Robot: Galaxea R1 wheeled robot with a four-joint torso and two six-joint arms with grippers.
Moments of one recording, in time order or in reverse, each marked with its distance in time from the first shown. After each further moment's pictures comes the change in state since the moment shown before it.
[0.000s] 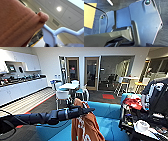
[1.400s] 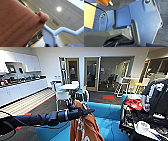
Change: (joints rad) left arm 0.015 -0.001 0.004 0.006 -0.013 -0.003; right arm -0.010 0.000 0.000 0.000 0.000 0.000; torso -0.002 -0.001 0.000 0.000
